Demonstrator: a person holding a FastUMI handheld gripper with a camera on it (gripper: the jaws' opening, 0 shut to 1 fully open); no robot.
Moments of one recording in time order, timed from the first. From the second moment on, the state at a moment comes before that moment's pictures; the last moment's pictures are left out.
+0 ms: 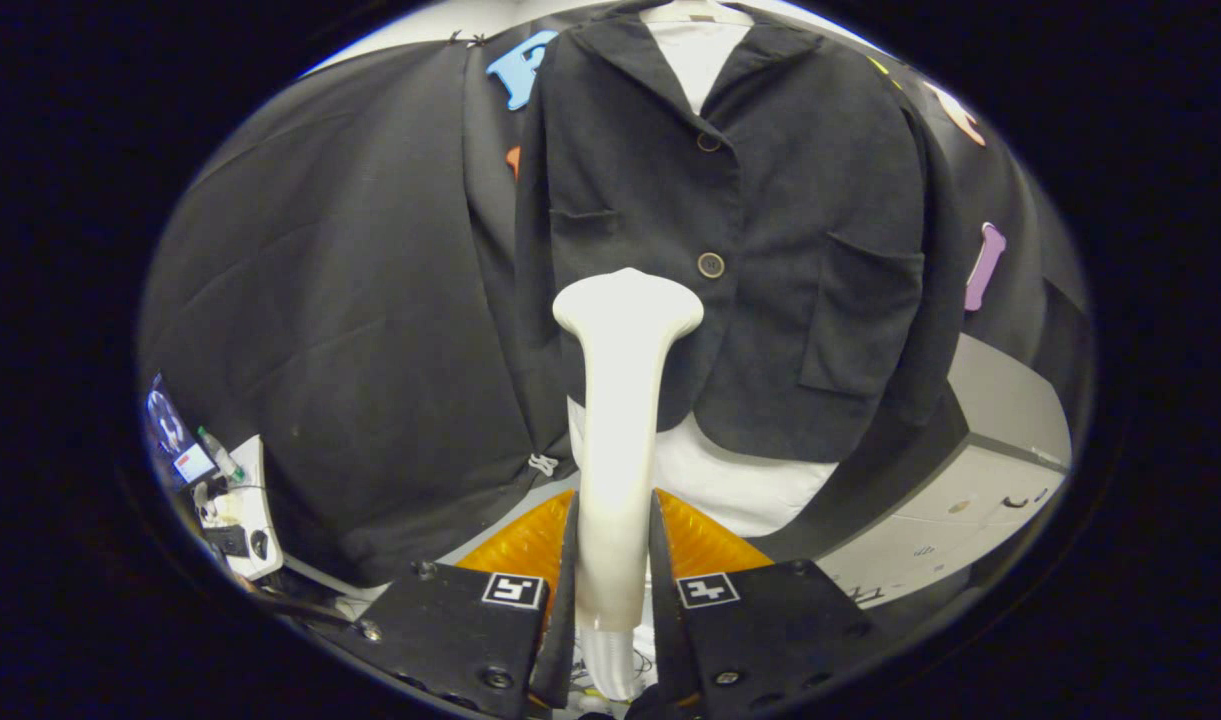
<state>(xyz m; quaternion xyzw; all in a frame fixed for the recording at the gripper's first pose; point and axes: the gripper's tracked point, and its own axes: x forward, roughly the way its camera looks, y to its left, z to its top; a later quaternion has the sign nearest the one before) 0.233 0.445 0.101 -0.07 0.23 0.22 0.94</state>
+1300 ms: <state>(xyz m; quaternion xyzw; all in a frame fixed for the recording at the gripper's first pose) 0.157 0.079 0.101 0.07 0.22 0.07 0.97</state>
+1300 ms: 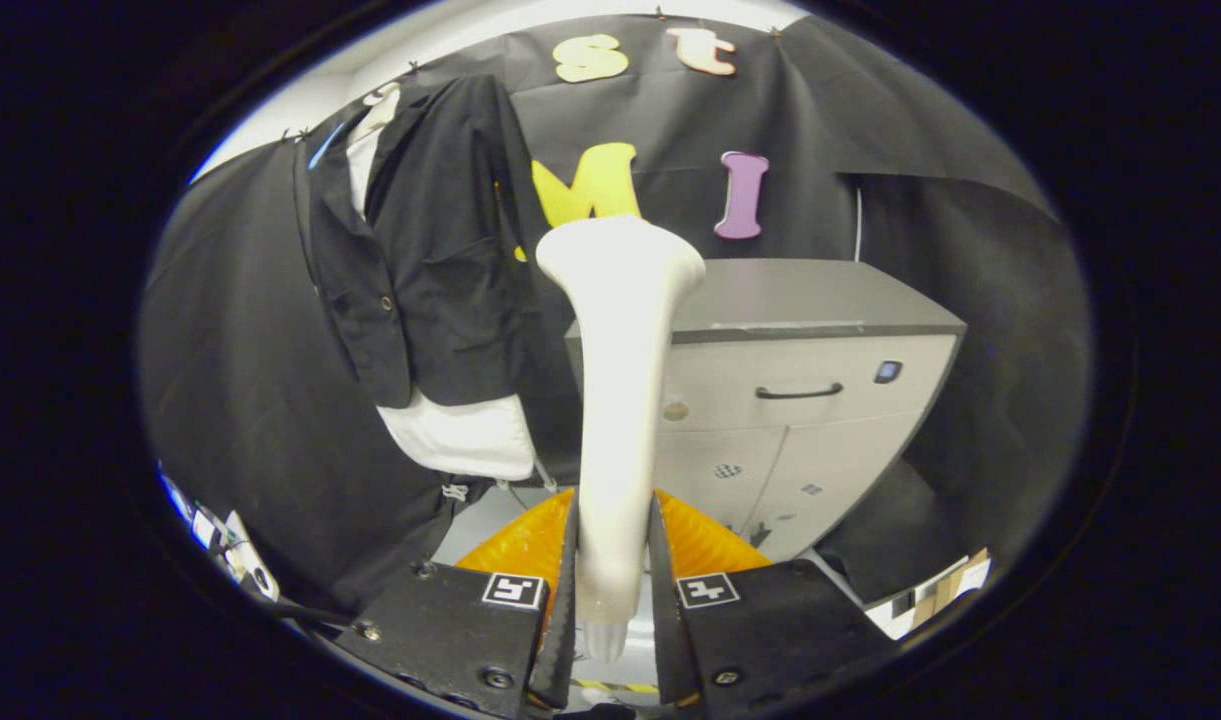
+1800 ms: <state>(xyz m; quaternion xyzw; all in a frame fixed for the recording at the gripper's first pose) 0.038 -0.060 0.052 0.11 0.22 0.04 0.97</state>
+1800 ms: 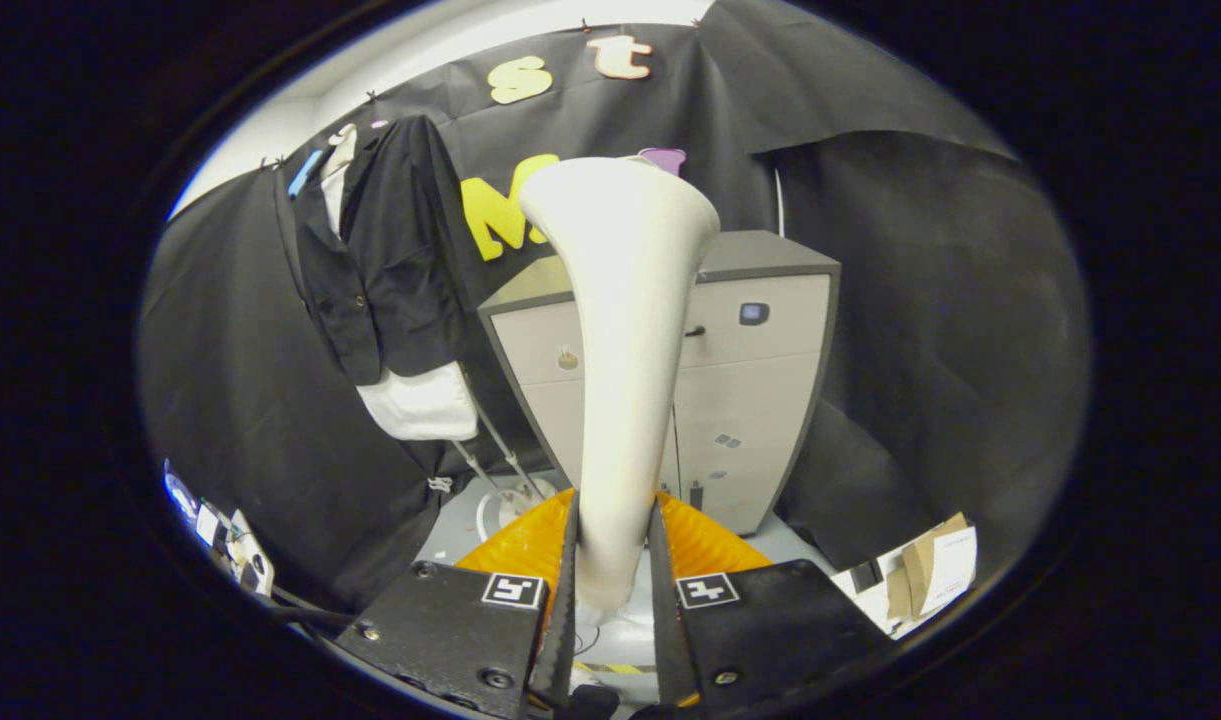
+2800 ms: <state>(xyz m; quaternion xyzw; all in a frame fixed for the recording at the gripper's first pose) -0.084 -0.057 -0.015 0.10 0.25 -0.02 0.96</state>
